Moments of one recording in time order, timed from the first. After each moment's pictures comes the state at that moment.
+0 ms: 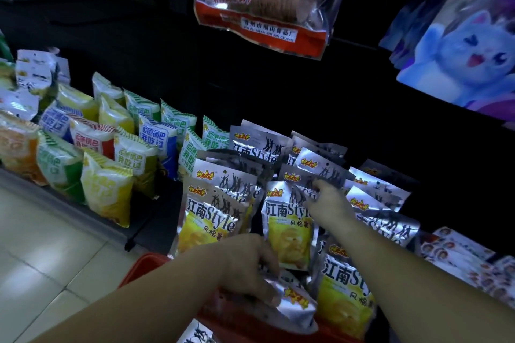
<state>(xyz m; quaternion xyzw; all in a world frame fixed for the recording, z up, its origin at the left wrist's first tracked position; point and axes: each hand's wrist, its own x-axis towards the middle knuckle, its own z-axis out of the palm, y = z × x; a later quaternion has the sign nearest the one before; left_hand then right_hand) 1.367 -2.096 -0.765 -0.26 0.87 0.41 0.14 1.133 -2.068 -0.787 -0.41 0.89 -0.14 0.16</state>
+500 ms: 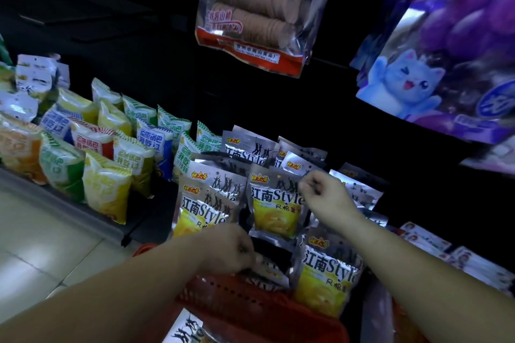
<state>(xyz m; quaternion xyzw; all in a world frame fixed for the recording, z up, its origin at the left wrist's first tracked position) 1.387 -2.093 -0.749 -0.30 0.88 0.36 0.11 1.155 -2.016 -0.705 -0.49 0.78 -0.31 0.21</state>
